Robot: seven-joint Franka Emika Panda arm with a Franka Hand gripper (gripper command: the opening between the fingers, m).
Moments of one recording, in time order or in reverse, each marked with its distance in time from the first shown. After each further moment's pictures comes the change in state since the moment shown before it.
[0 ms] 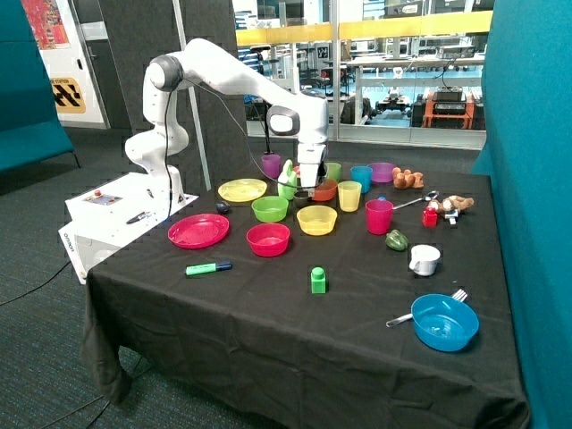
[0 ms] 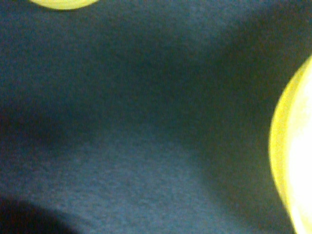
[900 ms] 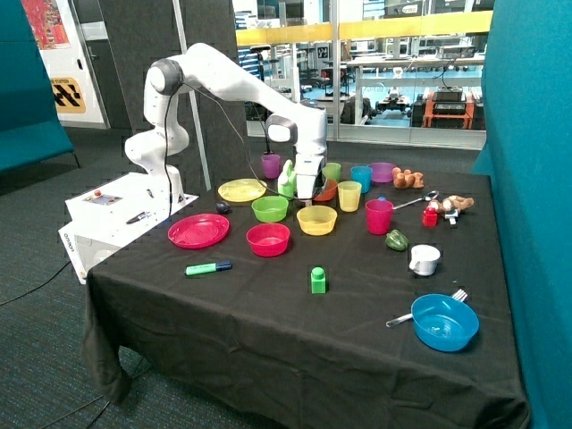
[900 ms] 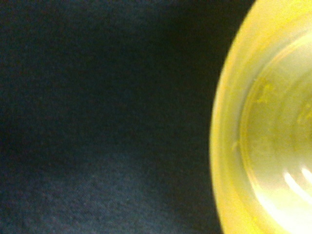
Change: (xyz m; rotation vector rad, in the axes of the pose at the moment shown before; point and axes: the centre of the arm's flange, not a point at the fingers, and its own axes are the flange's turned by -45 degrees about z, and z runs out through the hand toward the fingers) arm -0.002 0.024 0.023 0.004 -0.010 0.035
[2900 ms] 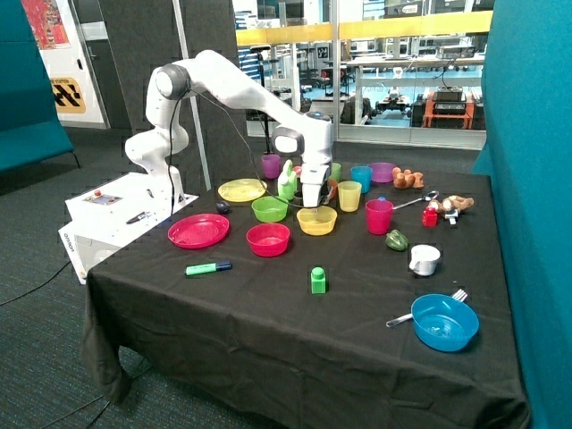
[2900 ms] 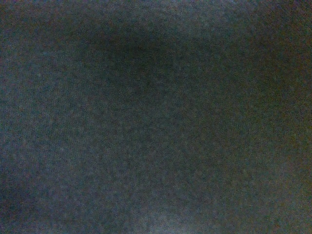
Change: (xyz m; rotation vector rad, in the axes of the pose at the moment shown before) arm 0.014 -0.020 0.034 -0.004 0.011 0.032
